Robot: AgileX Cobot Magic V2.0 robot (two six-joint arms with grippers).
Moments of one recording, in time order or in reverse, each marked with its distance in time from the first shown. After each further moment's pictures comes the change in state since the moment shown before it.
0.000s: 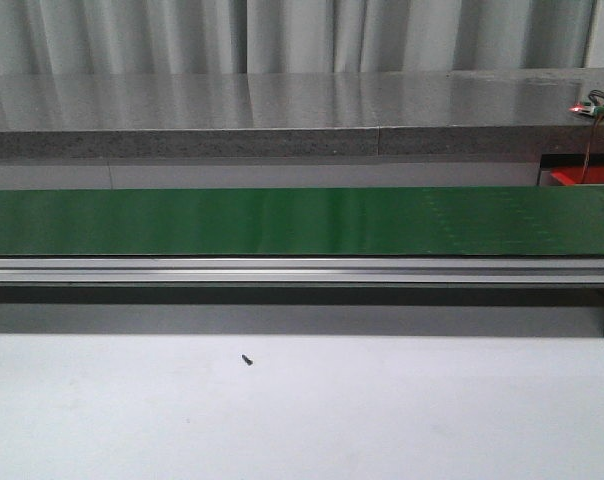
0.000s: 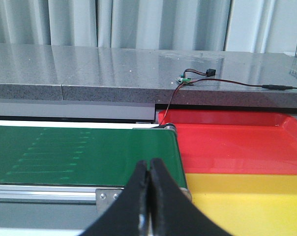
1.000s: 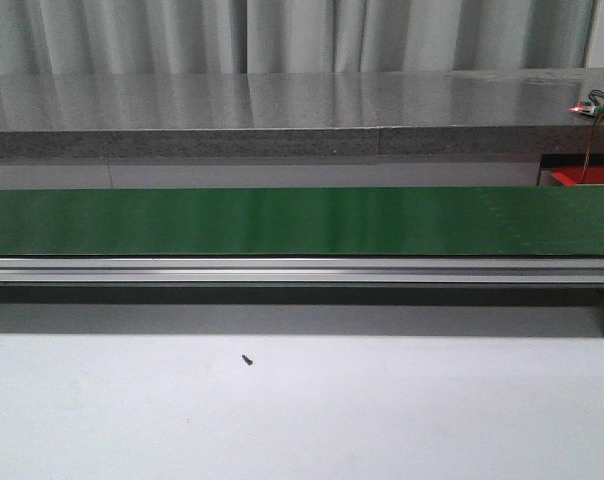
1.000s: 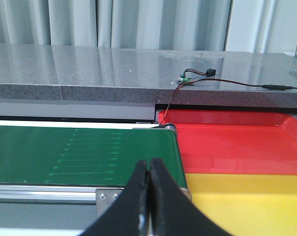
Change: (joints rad) left arm 0.000 0.587 -0.496 0.027 0.265 0.000; right arm 0.000 0.000 0.000 0.000 0.000 0.000
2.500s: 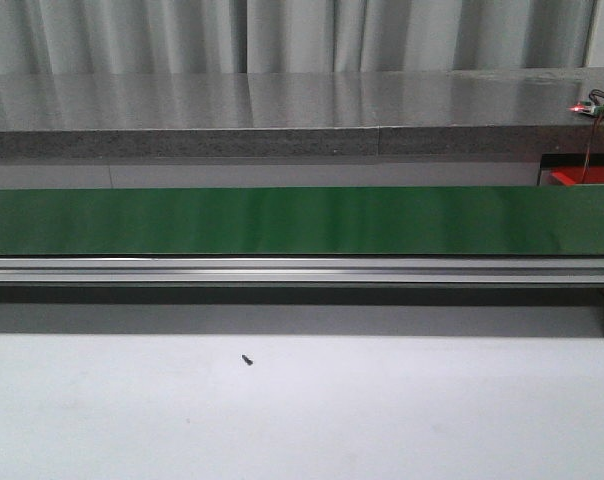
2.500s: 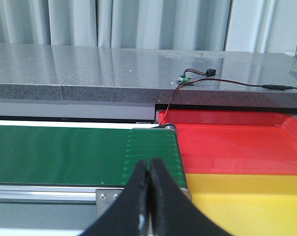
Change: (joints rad) left arm 0.576 0.624 -0.340 0.002 0.337 -0.180; right arm 0.000 0.000 0.000 0.000 0.000 0.000
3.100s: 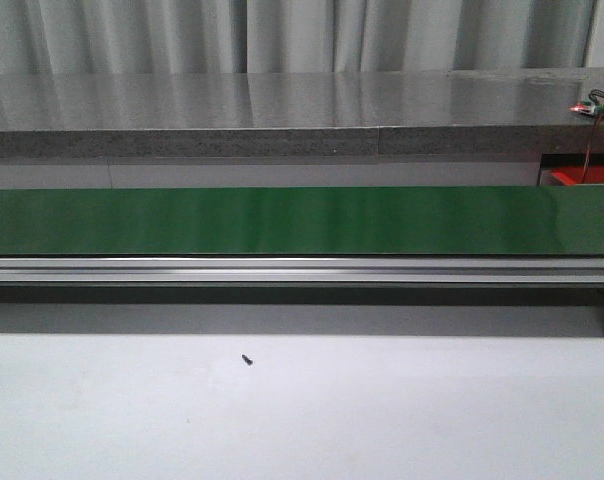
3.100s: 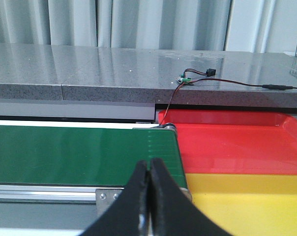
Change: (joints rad) left arm 0.017 0.357 -0.078 0.032 -0.024 -0.004; right arm 0.000 0.000 0.000 0.000 0.000 0.000
